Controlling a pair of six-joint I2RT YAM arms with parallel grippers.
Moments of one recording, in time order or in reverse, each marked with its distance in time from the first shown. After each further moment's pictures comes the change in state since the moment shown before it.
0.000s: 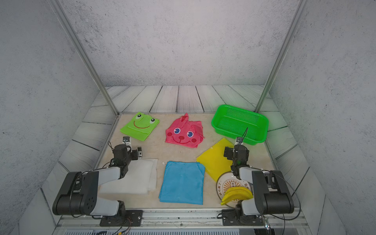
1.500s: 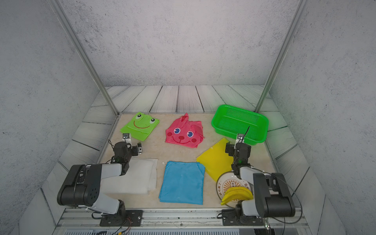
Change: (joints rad) left arm 0.005 0.098 0.048 0.133 -0.019 0.017; right arm -0.006 -0.127 0.029 0.000 0.032 -0.069
